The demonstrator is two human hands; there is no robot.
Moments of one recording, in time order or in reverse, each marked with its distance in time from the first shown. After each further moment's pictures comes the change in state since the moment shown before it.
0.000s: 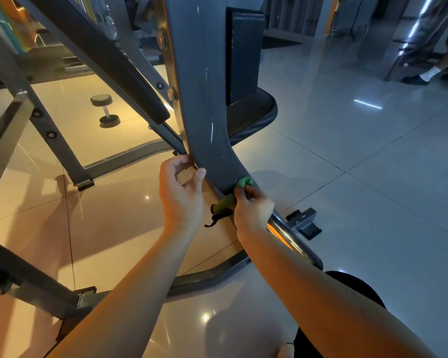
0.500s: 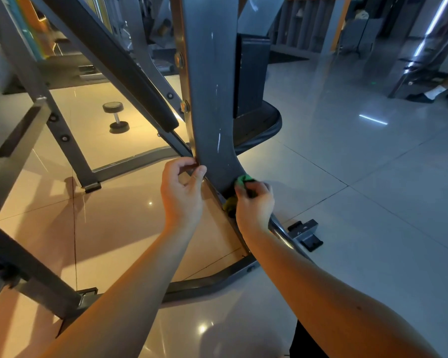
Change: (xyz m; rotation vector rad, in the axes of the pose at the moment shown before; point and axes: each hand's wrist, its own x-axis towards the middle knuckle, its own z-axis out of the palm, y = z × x) left_hand 0.010 0.018 -0.007 0.030 0.056 -0.063; right_hand -0.007 -0.031 -0.009 -0.137 -0.082 -0.297
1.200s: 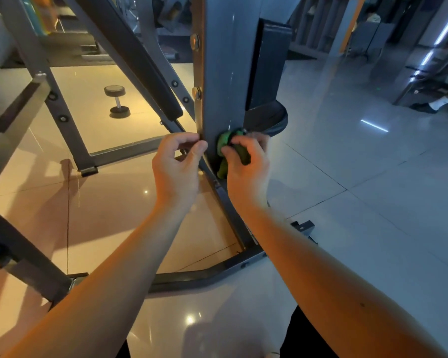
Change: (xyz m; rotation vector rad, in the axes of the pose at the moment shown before) left_hand 0.023 0.023 -0.011 -0.018 0.025 0.042; right_hand 0.009 -0.058 0.023 0.012 -0.095 -0.521
